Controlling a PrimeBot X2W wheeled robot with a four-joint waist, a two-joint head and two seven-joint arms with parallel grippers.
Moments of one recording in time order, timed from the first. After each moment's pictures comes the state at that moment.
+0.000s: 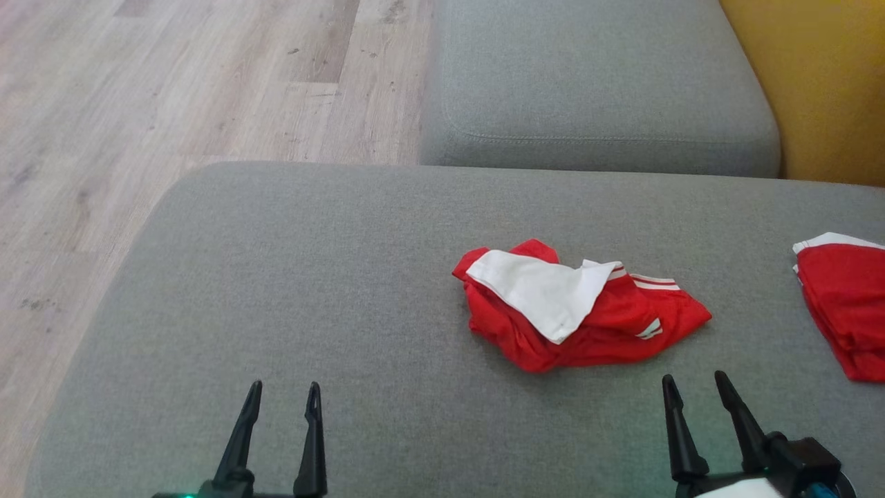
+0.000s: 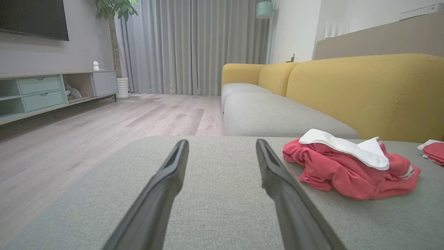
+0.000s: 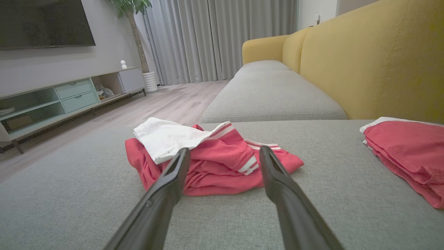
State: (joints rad) left arm 0.20 0.06 -0.22 0.09 -0.11 0.07 -0.25; right arm 0.20 -0.04 0.05 0.21 0.14 0.12 -0.26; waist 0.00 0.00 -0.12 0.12
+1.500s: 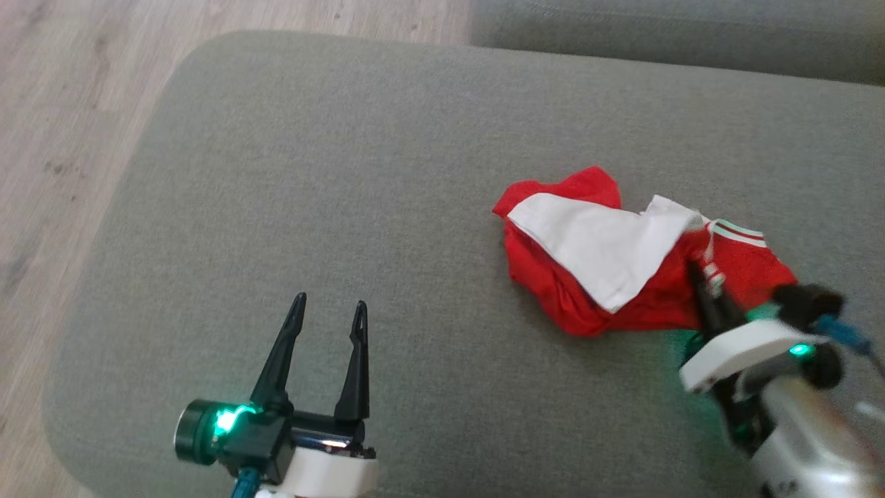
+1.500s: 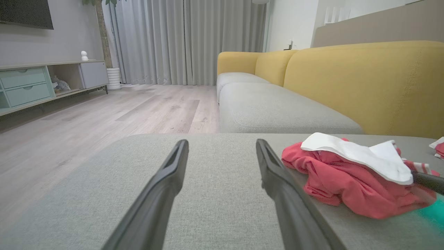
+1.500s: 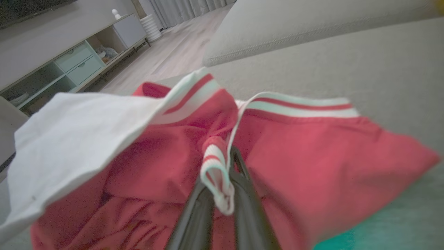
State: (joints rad) left arm 0.02 0.05 -0.34 0.05 -0.11 0.09 -0.26; right arm -0.35 -0.23 0.34 0.76 0.62 0.12 -0.24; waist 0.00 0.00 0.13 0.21
